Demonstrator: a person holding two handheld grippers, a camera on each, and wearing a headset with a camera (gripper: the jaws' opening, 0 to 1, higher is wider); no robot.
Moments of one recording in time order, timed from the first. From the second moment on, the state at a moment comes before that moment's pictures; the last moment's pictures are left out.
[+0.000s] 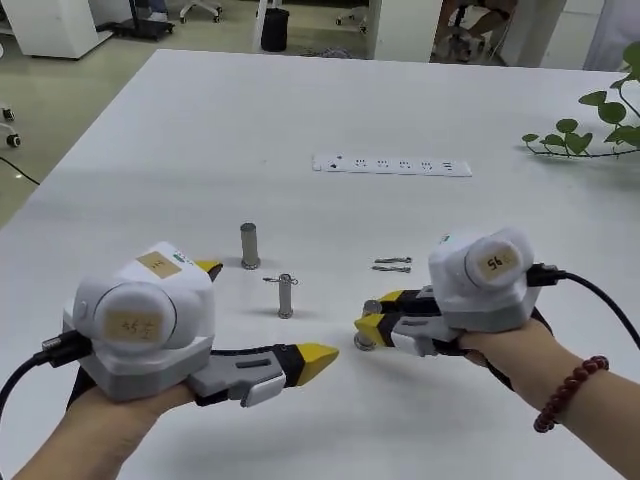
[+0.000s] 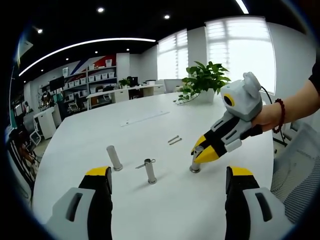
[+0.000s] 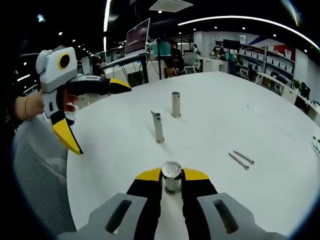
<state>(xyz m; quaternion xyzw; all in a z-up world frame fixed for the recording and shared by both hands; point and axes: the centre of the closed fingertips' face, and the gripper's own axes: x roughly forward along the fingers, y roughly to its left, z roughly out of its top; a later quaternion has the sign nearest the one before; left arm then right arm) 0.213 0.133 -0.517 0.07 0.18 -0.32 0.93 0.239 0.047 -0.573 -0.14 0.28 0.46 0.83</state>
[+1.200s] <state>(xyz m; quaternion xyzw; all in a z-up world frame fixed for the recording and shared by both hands) 0.214 0.132 -0.525 0.07 0.19 -0.32 0.92 0.253 0.005 -0.556 -0.19 0.33 0.49 0.79</state>
